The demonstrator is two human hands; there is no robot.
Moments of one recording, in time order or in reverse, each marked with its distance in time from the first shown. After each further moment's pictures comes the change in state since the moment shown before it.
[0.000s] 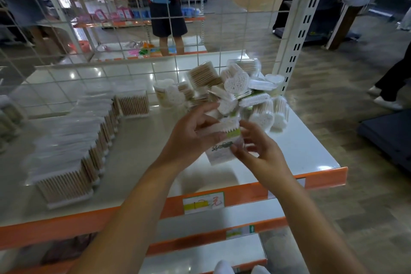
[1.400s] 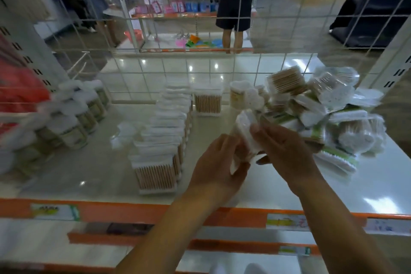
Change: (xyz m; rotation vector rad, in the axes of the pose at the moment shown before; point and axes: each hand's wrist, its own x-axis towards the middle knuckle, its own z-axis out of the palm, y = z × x) left_hand -0.064 -0.034 -0.087 0.623 0.183 0.085; right_hand 0.042 -0.079 0.117 0.061 -0.140 0.179
